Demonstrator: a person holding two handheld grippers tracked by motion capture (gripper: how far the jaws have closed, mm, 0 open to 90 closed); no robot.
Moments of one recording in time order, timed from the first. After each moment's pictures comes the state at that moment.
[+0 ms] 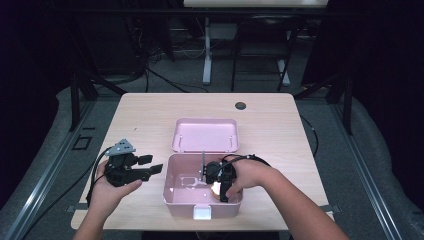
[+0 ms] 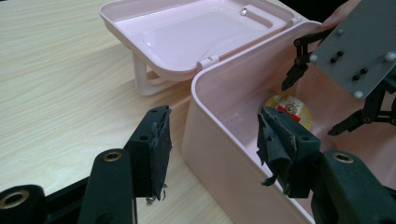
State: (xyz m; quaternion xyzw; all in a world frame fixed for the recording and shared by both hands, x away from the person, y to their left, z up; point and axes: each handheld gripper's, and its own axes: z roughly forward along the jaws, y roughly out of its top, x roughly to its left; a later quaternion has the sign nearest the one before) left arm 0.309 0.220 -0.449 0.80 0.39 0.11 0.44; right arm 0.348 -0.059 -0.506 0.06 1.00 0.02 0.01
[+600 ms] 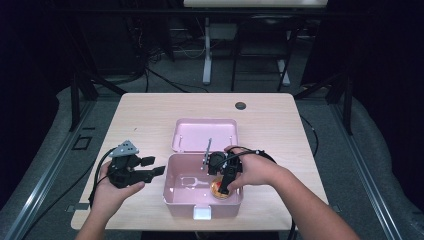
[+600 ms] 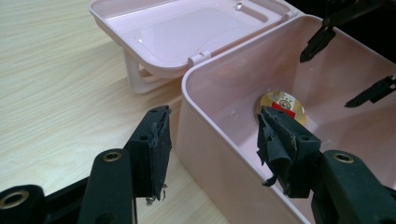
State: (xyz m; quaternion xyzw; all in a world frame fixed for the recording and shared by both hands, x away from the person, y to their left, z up) left arm 0.307 0.214 -0.451 0.81 0.38 0.10 0.44; right arm 0.343 -0.071 -0.458 0.10 0.99 0.09 0.03
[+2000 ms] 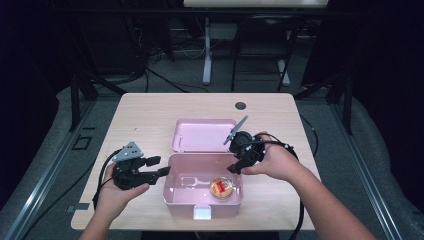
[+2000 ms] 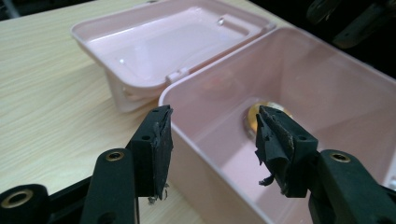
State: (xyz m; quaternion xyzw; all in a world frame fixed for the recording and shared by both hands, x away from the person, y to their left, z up) left arm 0.301 0.202 -0.451 0.80 0.35 0.12 0.47; right arm 0.351 -0.126 -0.413 0.25 0.94 0.20 0.06
